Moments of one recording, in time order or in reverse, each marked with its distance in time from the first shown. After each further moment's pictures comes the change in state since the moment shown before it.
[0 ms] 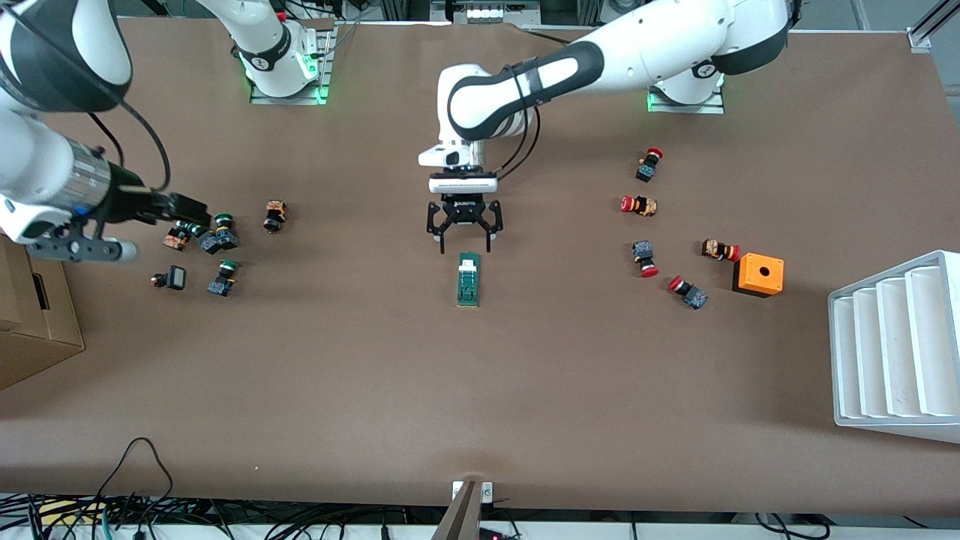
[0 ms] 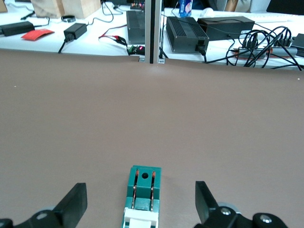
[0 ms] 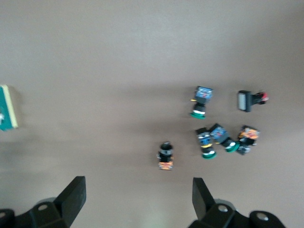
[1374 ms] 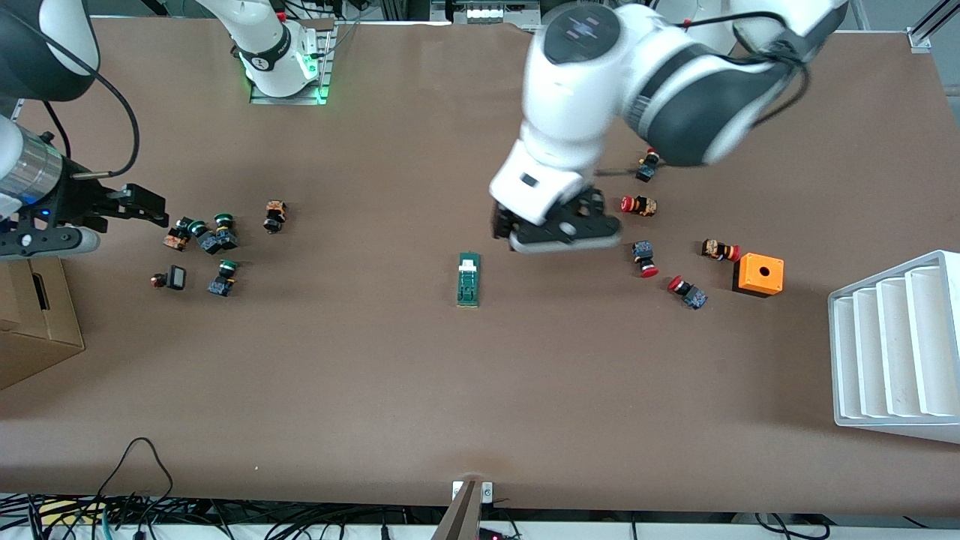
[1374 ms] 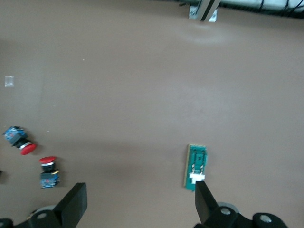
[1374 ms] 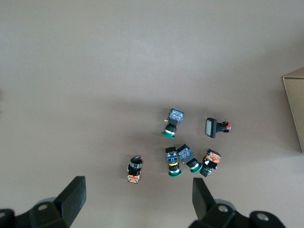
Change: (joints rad) left arm 0.233 -0.123 -0.149 0.725 -1.099 -0.371 1.133; right arm 0.010 0.013 -0.046 0.074 -0.056 0.021 -0.136
